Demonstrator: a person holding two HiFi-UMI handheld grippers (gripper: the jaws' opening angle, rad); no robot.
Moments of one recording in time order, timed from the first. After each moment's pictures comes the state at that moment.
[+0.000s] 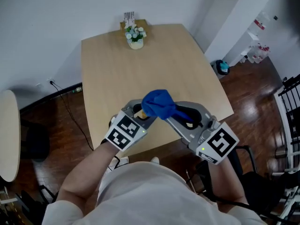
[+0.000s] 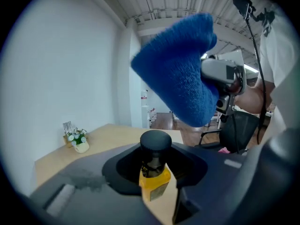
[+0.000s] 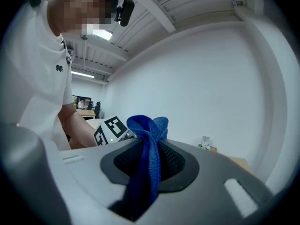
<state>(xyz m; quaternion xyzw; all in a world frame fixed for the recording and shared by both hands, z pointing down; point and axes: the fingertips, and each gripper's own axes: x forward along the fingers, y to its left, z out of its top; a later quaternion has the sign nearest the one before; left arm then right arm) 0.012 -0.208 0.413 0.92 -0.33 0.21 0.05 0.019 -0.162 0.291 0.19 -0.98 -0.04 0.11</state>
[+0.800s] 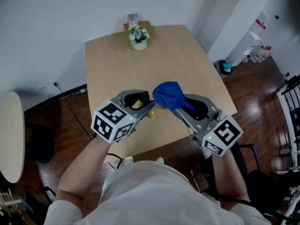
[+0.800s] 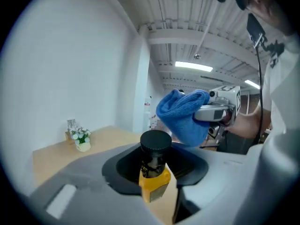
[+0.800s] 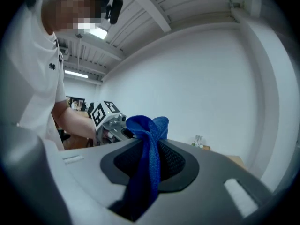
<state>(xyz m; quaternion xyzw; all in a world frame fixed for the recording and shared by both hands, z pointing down) -0.032 -0.216 0.362 0.93 -0.33 0.14 0.10 0.028 -0.186 0.295 0.22 -0.97 -0.03 0.09</state>
